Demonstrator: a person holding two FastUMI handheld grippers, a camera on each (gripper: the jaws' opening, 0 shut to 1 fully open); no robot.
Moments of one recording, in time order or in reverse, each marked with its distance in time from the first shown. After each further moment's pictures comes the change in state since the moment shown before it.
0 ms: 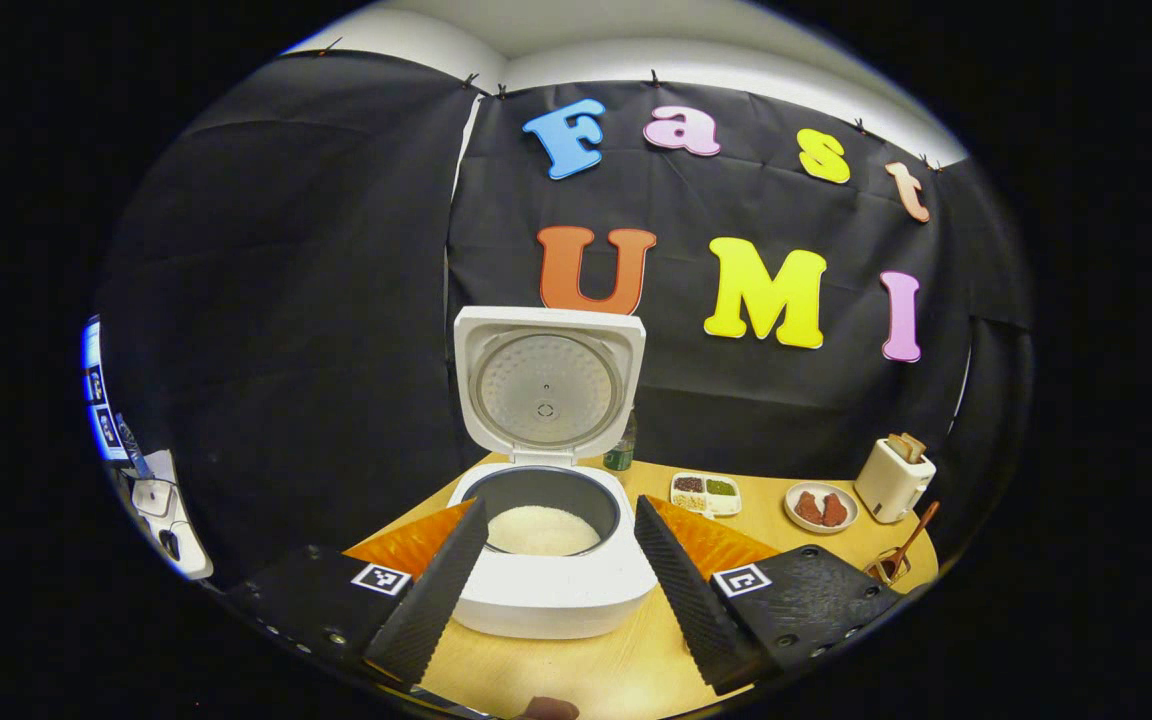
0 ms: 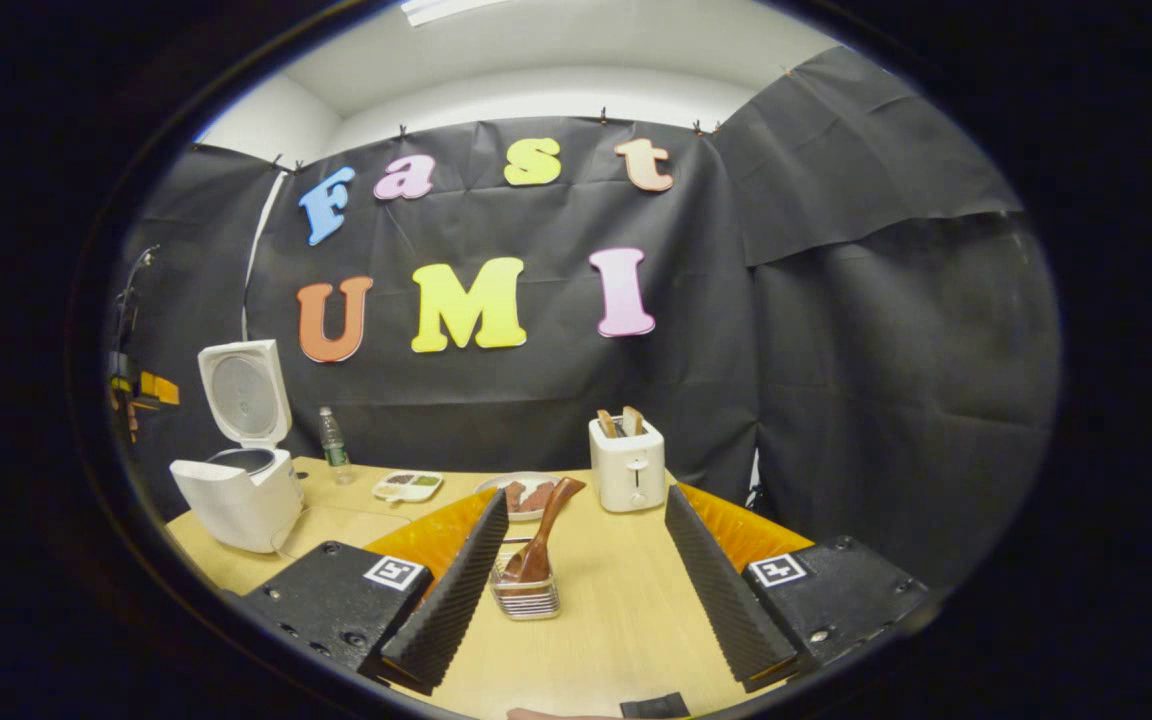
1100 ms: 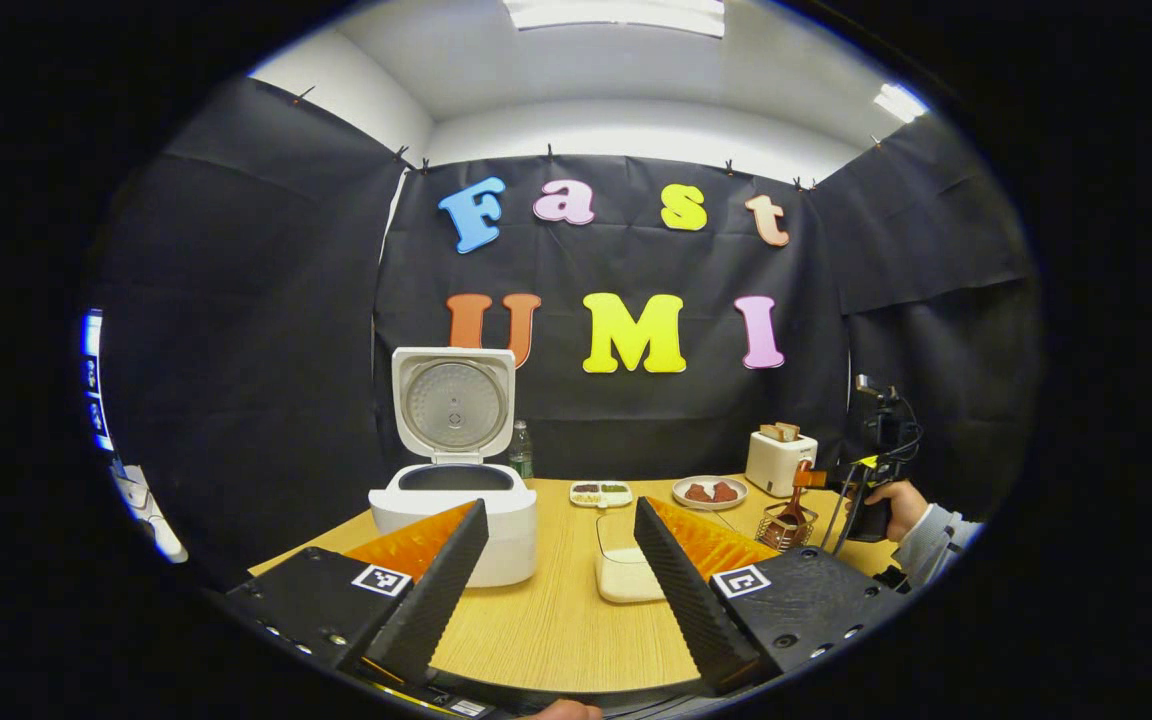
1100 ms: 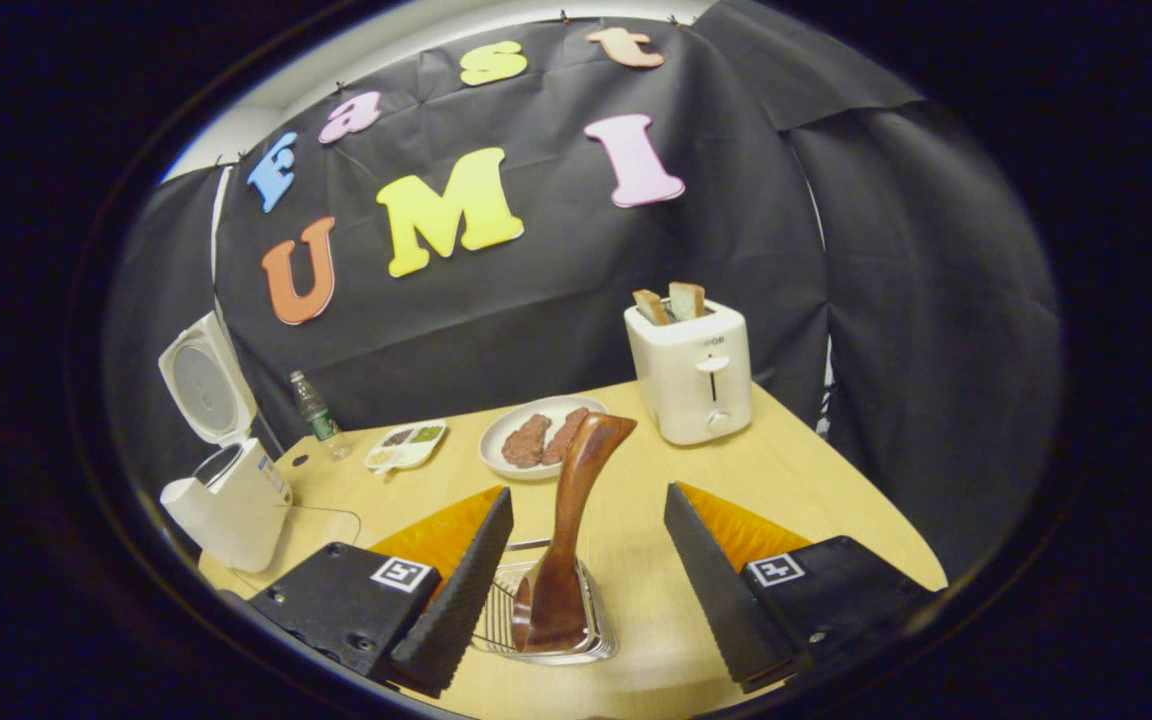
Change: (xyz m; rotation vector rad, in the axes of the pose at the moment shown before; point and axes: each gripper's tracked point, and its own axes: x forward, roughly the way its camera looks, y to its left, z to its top) left arm -0.172 -0.073 -0.068 0.089 -0.217 -0.254; right arm 0.200 0.032 -0.117 0.198 0.316 0.100
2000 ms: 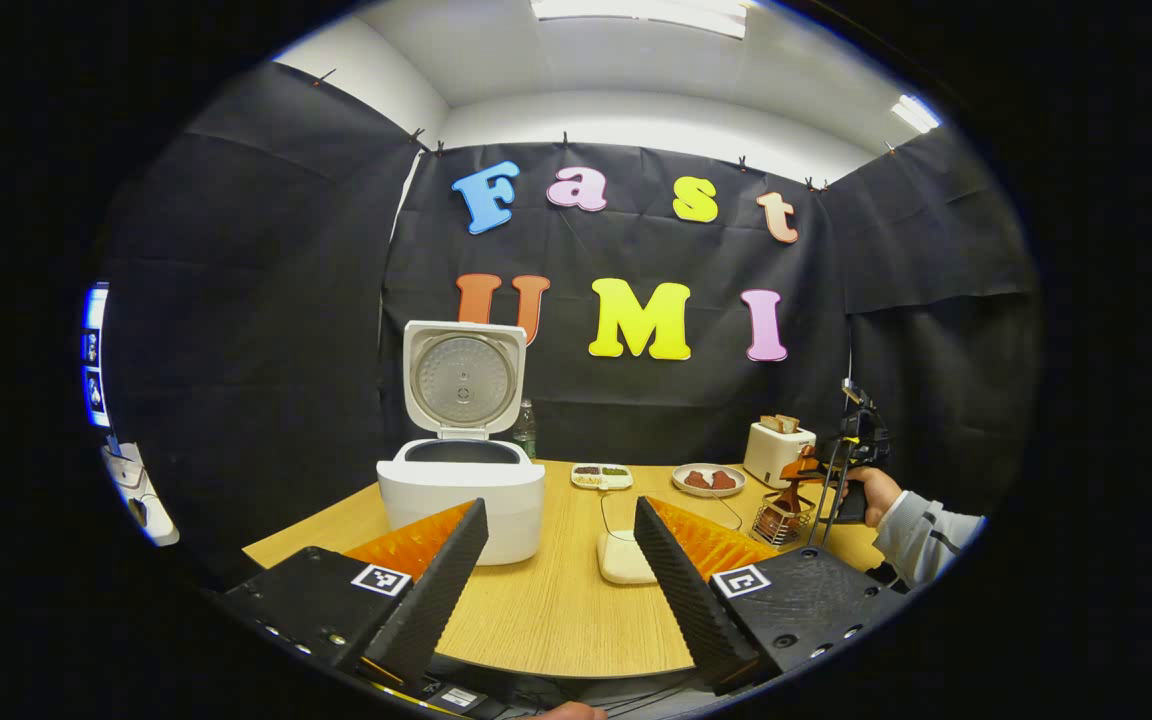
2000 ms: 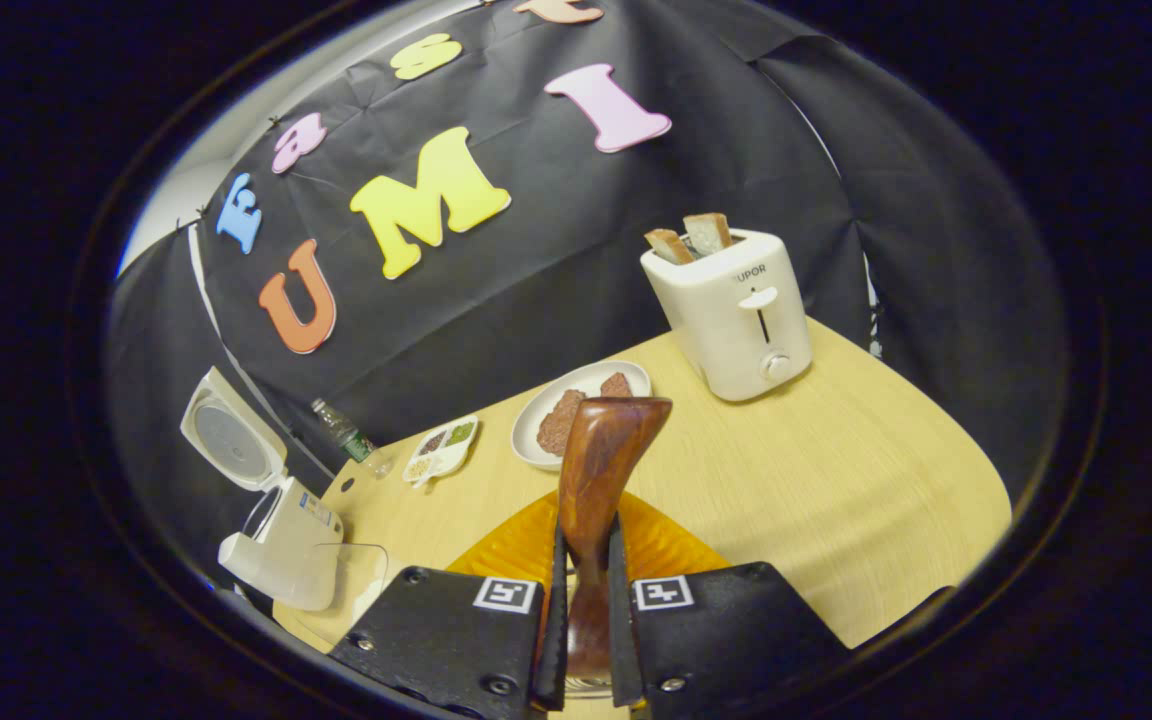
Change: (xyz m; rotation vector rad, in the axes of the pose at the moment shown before) left arm -0.014 0.023 -0.017 -0.035 0.043 0.018; right arm 0.023 0.024 0.006 0.120 0.086 0.117
